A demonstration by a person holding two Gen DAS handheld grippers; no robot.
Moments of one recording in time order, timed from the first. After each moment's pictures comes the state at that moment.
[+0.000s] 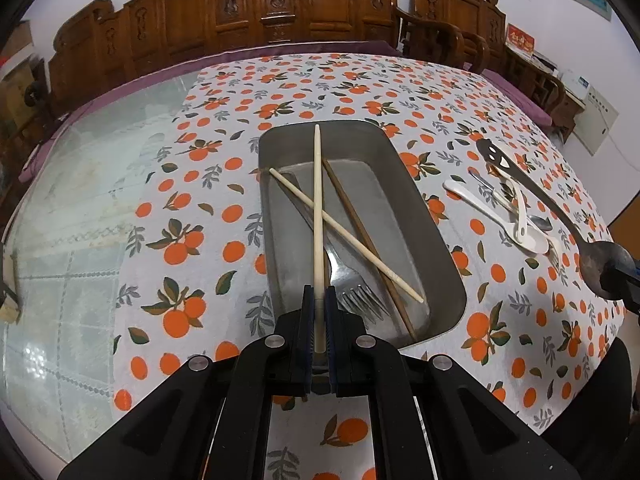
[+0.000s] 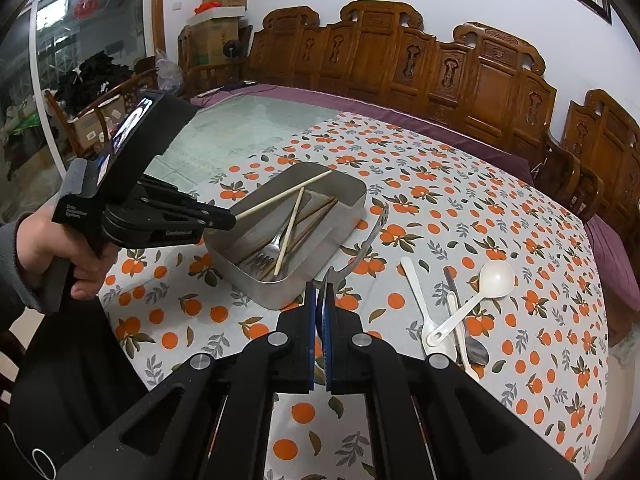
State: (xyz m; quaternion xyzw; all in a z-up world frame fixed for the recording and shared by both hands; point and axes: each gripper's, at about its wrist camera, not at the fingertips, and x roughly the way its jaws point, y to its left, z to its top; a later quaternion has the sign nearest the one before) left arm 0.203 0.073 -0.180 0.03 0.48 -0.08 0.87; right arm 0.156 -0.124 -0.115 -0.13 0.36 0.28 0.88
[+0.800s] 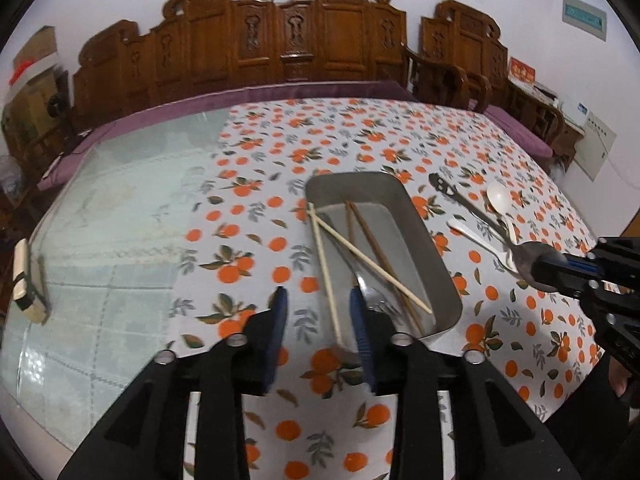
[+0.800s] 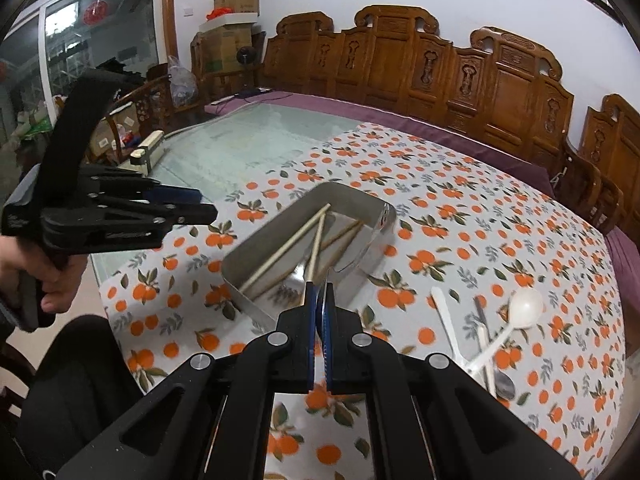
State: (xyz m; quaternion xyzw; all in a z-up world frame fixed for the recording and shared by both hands) left arm 0.170 0.111 -0.131 0.02 0.42 -0.05 0.91; right arm 0.182 -0.083 -0.114 -0.11 0.36 0.32 0.87
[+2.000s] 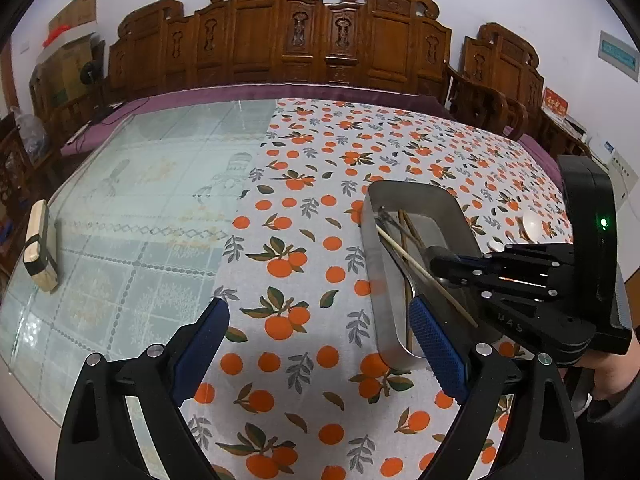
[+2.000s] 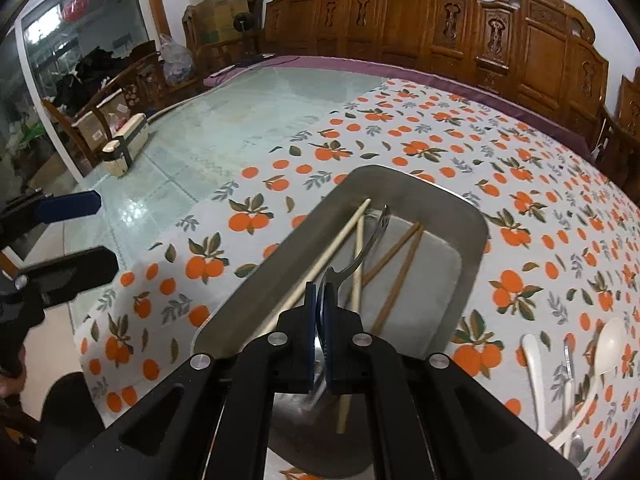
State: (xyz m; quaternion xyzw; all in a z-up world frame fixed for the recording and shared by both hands) left arm 0.174 0.158 -0.137 -0.03 0.42 -0.01 0.91; right arm 0.272 0.004 -0.176 -0.08 0.44 0.33 0.83
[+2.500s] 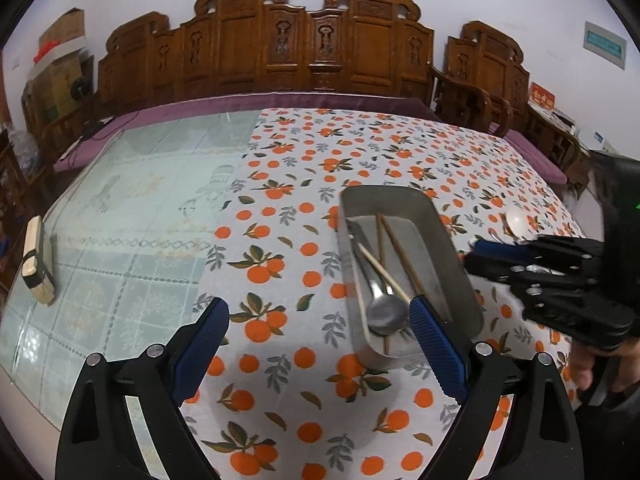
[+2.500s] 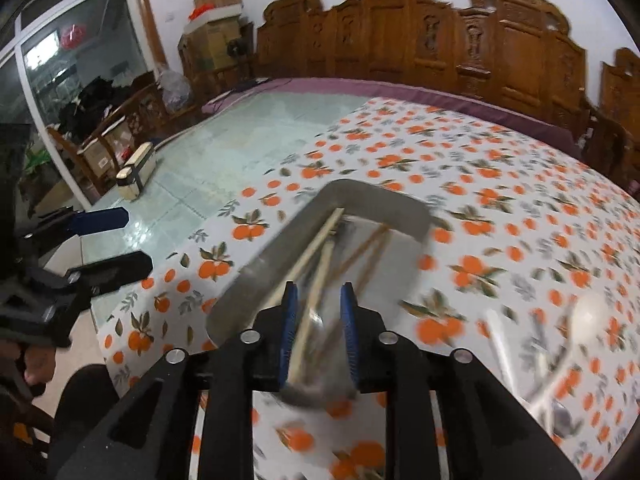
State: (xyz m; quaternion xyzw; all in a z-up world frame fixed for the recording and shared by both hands) left arm 0.166 0.132 -0.129 -0.01 0.40 -0.03 0.91; right arm 0.239 -0.075 -0.138 -0.05 0.40 0.31 0.86
